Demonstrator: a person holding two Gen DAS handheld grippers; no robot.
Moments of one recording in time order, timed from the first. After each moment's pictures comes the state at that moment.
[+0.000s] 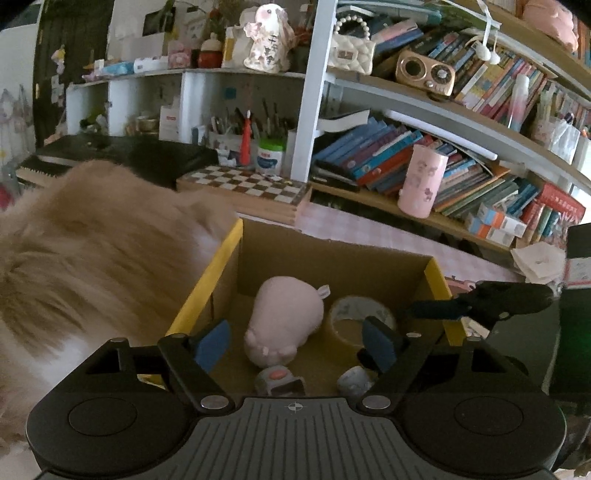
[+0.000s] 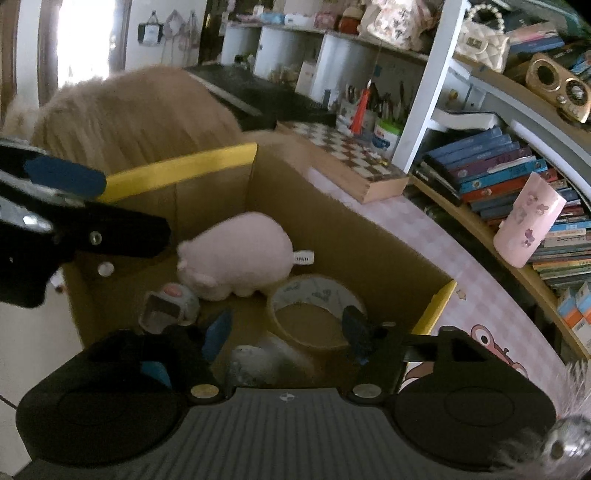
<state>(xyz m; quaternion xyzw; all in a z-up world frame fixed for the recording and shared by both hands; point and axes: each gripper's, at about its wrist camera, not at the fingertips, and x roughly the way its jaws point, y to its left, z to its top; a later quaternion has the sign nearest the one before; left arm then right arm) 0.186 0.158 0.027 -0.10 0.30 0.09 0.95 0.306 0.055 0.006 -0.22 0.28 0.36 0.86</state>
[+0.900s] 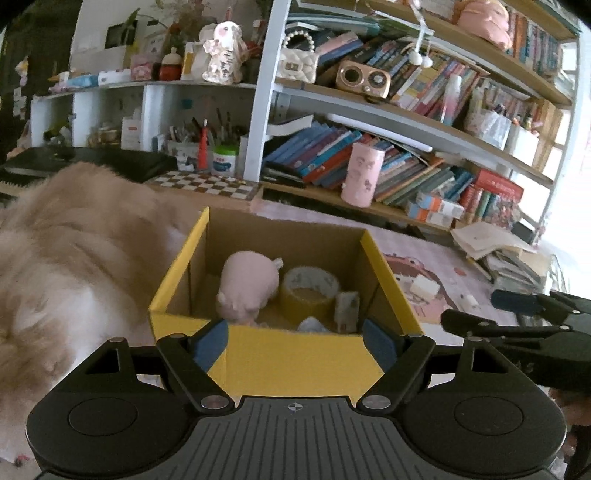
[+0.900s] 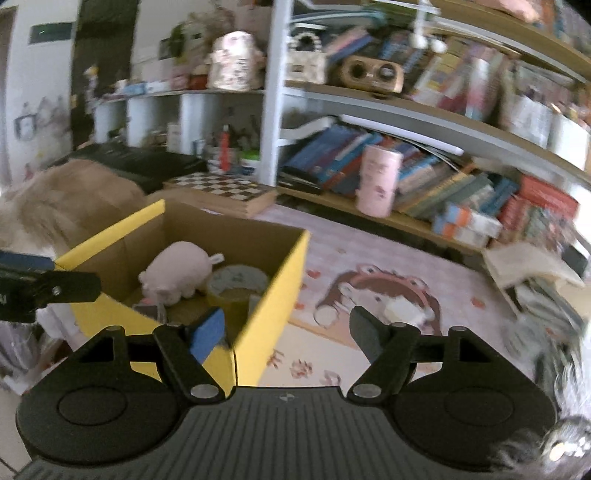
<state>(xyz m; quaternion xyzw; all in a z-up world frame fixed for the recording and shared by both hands) 0.105 0.147 0.032 -0.09 0.28 0.00 0.96 0.180 -0.034 0.042 -0.08 0.25 0.16 0.95</state>
